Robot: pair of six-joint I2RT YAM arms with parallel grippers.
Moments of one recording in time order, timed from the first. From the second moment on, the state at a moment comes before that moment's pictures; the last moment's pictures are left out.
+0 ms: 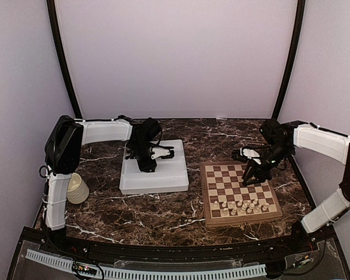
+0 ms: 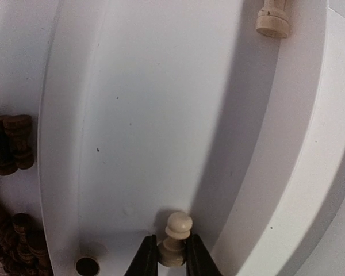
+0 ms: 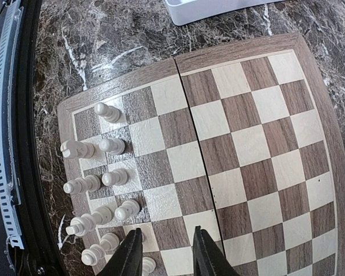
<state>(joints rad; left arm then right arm) -0.64 2.18 1.69 -0.88 0.07 0.60 0.31 1.44 1.03 -1.01 -0.55 -0.96</state>
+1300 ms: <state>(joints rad) -0.78 1.78 1.50 -0.43 0.36 0.22 0.53 2.00 1.63 -0.58 -1.19 0.02</state>
